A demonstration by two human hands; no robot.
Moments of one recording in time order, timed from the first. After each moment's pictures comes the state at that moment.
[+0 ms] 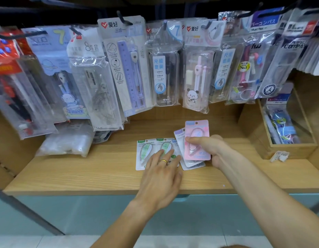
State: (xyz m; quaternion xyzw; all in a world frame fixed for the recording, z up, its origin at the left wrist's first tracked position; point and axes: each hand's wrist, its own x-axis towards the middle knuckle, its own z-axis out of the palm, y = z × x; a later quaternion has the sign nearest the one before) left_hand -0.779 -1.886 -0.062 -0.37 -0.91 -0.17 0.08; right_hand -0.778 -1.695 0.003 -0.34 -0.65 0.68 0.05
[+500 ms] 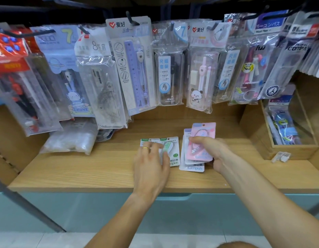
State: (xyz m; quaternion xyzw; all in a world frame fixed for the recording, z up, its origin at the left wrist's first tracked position) left_hand -0.796 -1.893 -0.053 -0.19 -0.92 -0.28 0.21; right_hand -0.769 -1.703 -0.001 -0.36 -0.62 0.70 0.07
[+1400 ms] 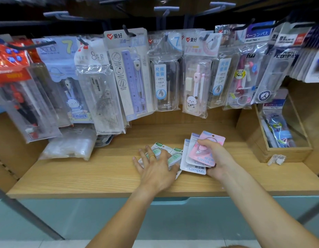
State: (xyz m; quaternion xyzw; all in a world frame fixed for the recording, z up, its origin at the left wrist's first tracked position) left_hand -0.799 -1.870 -0.035 -0.16 -0.95 -0.23 -0.11; right_hand -0.754 -1.699 -0.007 -0.31 -0.45 0.83 0.09
